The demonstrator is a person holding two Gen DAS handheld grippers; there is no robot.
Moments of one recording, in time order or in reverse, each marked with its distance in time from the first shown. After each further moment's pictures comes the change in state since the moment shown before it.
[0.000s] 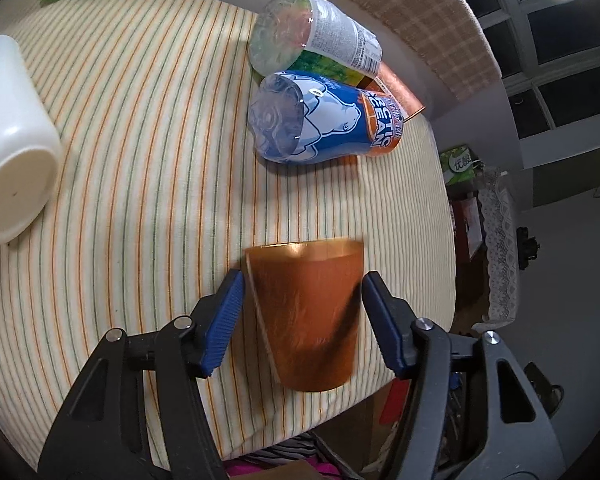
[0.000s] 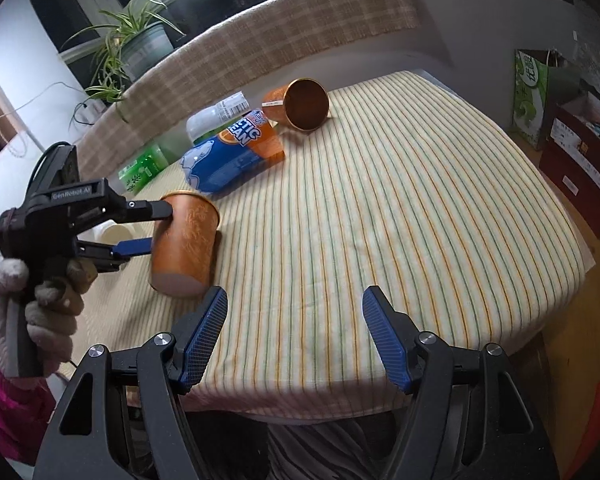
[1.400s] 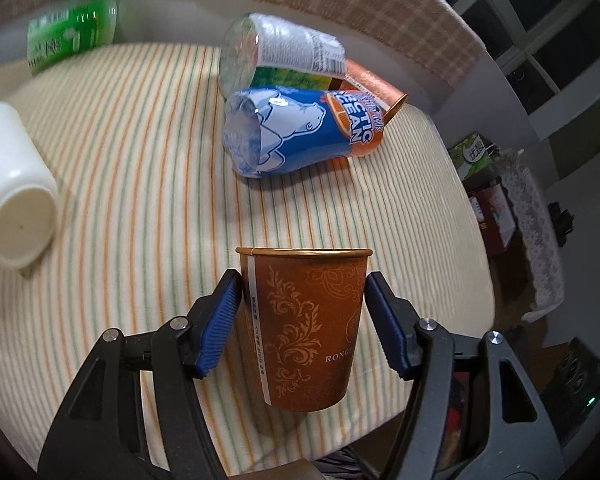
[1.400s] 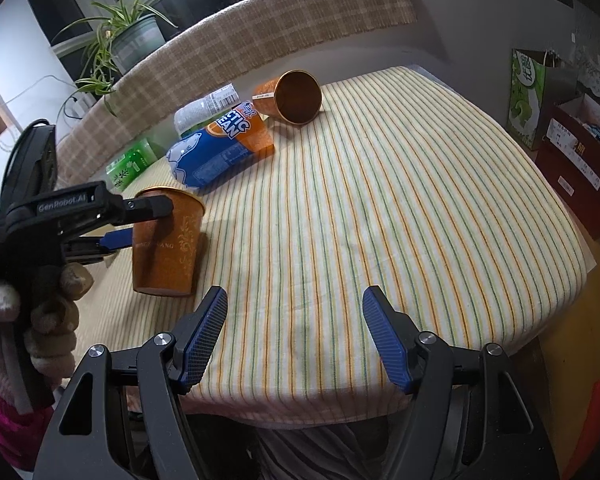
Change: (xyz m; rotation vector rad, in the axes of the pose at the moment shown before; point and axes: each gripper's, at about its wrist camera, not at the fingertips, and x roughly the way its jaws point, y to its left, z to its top) left arm 0.004 -0.034 -0.026 0.192 -0.154 0.157; right arm 0.007 0.001 -0.001 -0.008 0.007 -0.041
